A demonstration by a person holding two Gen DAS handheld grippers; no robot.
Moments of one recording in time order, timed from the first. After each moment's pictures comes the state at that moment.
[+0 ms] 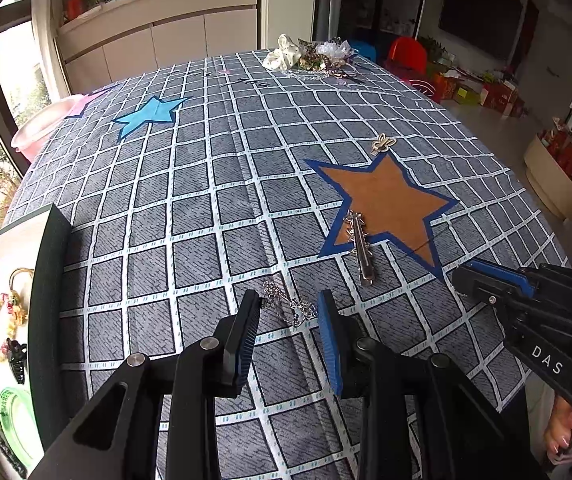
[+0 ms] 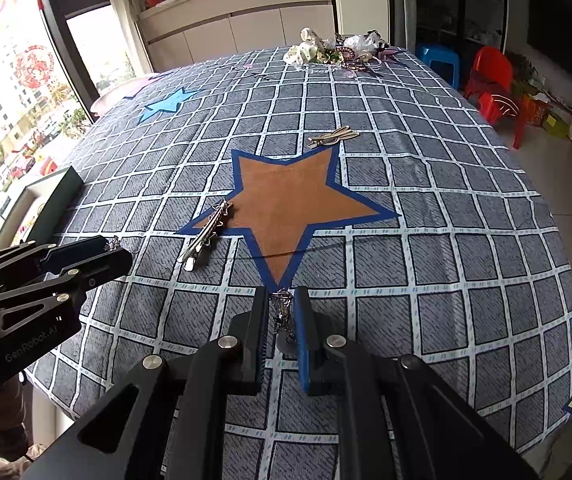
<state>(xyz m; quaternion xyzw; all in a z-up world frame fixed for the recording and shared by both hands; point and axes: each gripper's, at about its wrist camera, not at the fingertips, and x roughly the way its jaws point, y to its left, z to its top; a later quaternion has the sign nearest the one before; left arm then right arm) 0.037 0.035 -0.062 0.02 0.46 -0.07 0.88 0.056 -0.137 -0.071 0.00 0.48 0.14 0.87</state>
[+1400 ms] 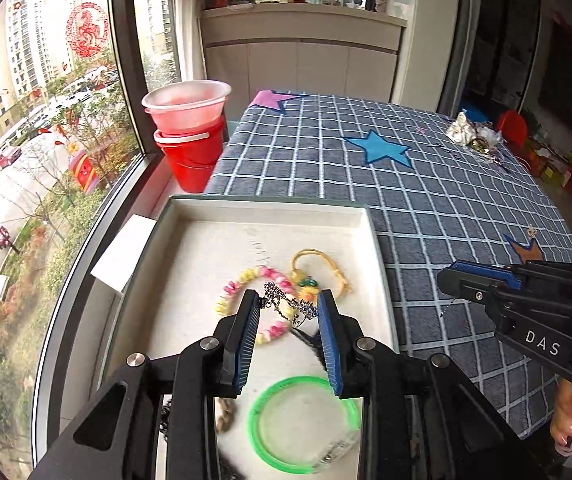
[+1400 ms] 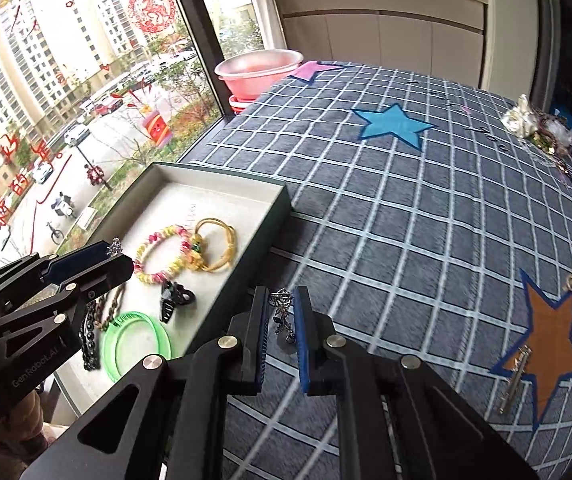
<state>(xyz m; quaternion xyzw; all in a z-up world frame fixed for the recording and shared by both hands) -0.010 0.267 -0.020 -0.05 0.41 0.11 0.90 0.078 0.115 -0.036 -0.07 0.47 0.32 0.82</state>
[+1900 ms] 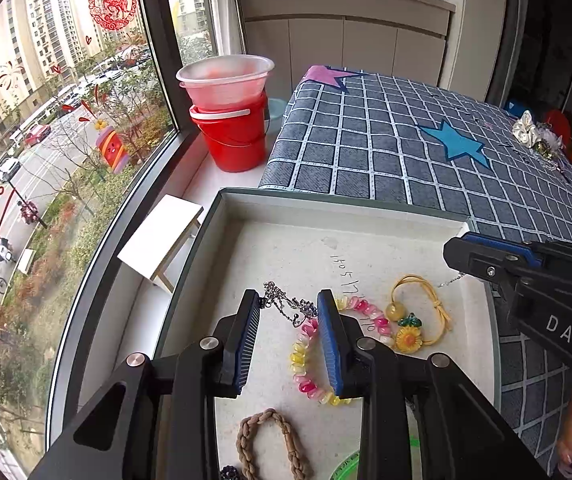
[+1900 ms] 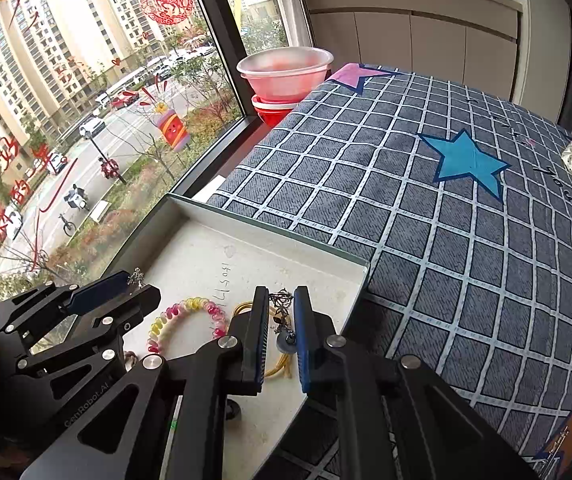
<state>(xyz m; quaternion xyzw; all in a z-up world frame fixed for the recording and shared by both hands) 0.035 0.321 -0.054 -0.06 0.45 0.17 0.87 0.123 0.199 -0.051 -0.06 0.48 0.35 0.81</state>
